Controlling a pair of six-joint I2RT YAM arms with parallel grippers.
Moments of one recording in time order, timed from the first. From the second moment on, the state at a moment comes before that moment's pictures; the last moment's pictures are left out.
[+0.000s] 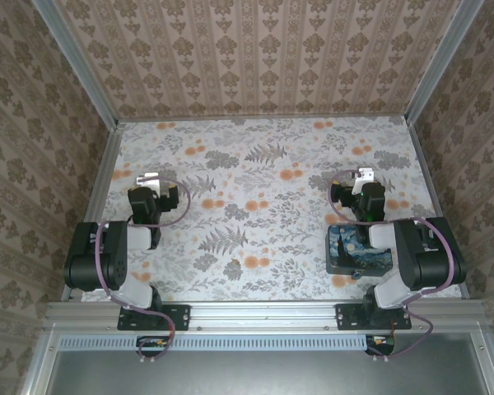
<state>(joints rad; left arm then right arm) -0.04 1.54 0.38 0.77 -0.11 0.06 0.00 1.54 0.39 0.79 0.03 0.03</state>
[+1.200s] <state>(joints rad) -0.65 1.38 0.92 -0.31 -0.15 -0.35 -0.19 0.98 0.70 -0.68 0.09 0.50</state>
